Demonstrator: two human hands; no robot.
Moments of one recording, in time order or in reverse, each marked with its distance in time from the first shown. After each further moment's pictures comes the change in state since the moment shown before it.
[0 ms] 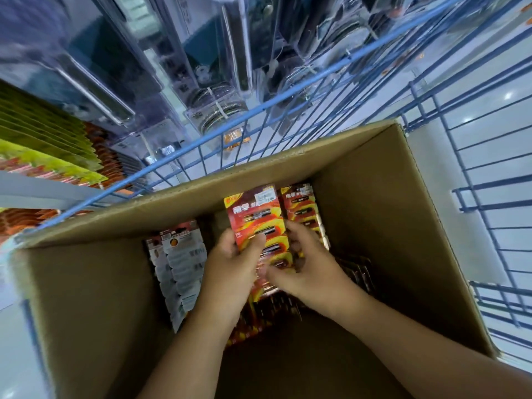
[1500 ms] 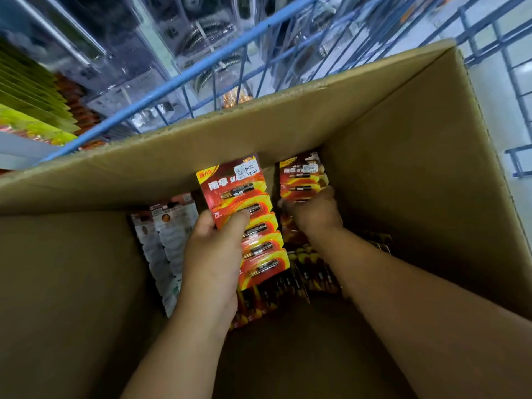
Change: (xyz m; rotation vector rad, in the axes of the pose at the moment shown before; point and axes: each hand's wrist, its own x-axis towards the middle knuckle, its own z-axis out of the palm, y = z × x) left_hand 0.009 -0.019 -0.009 -0.263 0.136 -0.105; right_hand 0.131 0.077 0.005 -0.170 0.519 0.451
